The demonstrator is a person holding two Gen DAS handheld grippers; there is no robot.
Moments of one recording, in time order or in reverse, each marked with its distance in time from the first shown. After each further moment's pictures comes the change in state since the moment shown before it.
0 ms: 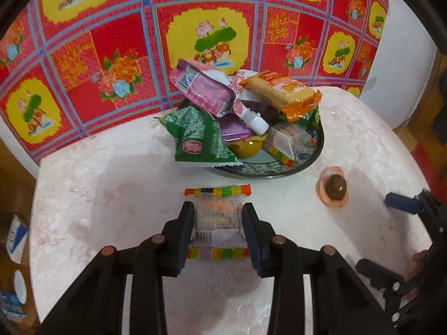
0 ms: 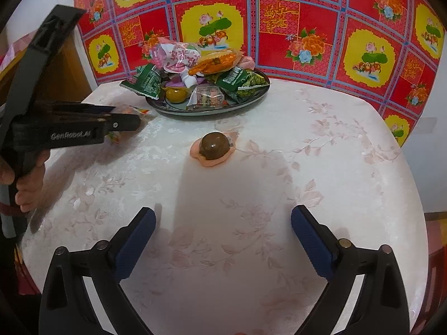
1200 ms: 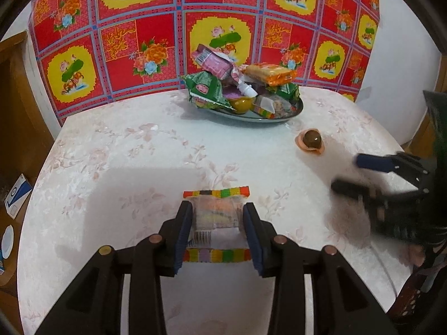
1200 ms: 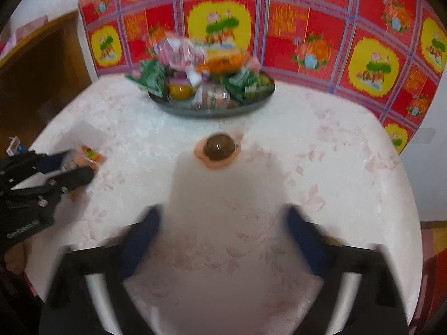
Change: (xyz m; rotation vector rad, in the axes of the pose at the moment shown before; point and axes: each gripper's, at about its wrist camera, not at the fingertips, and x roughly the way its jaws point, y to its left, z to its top) left arm -0.041 -0.010 -0.079 -0.107 -0.099 -0.002; right arm -0.001 0.010 0.002 -0.060 -0.018 -0.026
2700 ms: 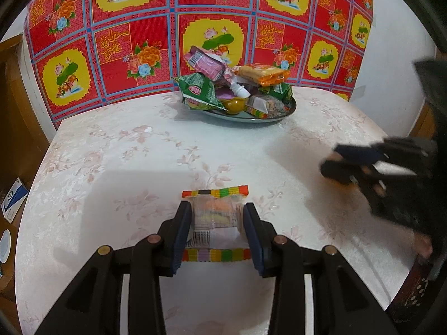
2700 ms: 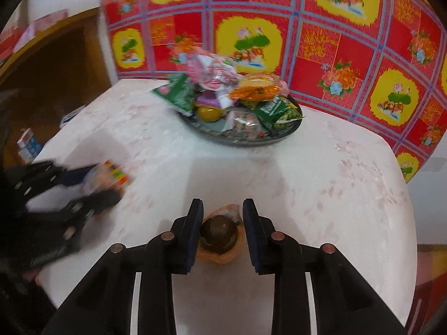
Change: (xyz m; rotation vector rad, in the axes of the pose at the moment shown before) left arm -0.001 -0.002 -0.002 0.021 -0.013 -0.022; right arm -0.009 0.024 0.016 -0.087 -0.009 0.053
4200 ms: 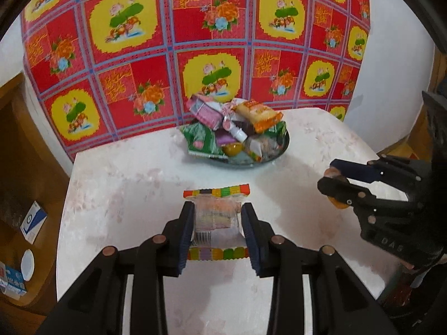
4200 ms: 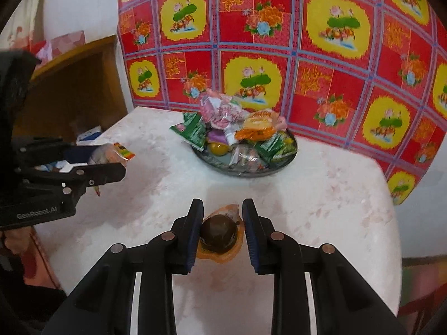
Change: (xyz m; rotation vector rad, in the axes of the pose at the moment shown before) left arm -0.038 -0.005 0.055 0.041 -0.009 0.035; right arm -0.036 -0.007 0.020 -0.011 -0.126 0.032
